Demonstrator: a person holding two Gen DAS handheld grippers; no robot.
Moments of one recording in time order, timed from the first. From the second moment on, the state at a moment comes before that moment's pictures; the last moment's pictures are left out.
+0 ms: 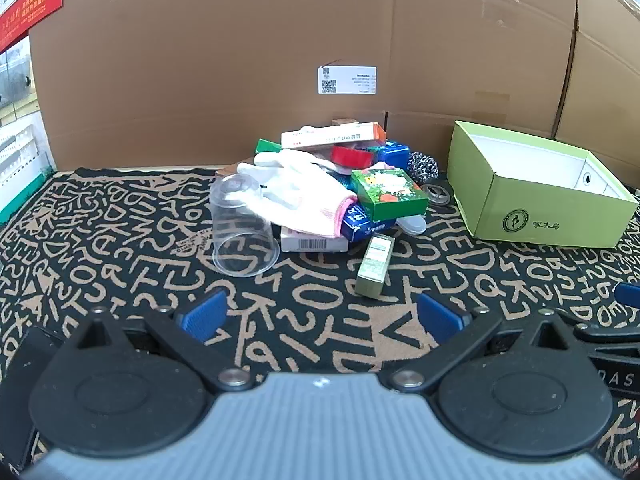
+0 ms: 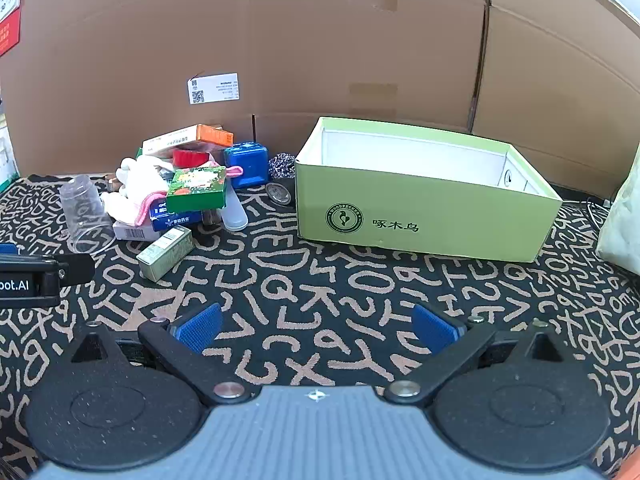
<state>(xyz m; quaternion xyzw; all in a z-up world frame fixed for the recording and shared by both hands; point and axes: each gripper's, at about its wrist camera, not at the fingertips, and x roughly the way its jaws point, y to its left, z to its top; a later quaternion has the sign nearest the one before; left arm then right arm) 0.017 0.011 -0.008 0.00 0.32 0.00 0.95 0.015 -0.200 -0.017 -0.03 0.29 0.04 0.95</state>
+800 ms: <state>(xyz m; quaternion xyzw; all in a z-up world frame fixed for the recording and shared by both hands) 0.041 0.030 -0.023 -0.02 0.35 0.00 0.94 0.038 -0.183 -0.033 -0.04 0.33 0.05 0.94</state>
